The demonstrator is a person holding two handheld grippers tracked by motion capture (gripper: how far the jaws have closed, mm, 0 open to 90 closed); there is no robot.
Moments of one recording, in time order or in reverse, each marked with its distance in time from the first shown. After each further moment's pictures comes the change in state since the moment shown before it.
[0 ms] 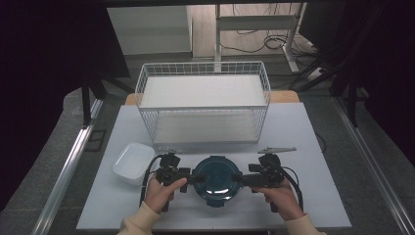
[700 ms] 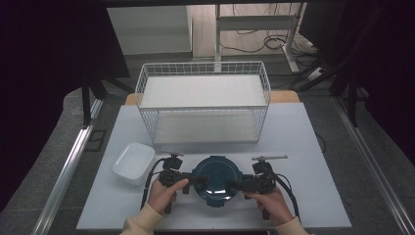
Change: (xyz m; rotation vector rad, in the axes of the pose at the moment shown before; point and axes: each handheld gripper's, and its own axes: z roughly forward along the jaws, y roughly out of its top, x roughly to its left) left arm 0.012 -0.007 0.018 0.043 -0.051 -0.083; right arm -0.006 -0.023 0.028 0.053 0.049 0.140
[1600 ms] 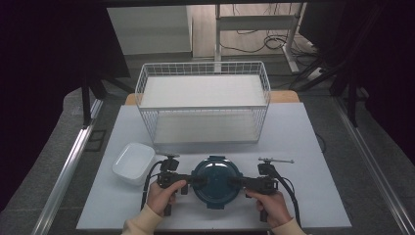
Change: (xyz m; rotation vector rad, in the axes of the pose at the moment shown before) left arm 0.000 -0.007 -0.008 -0.042 -0.066 -0.078; right arm -0.008 -0.007 -0.005 -0.074 0.075 0.179
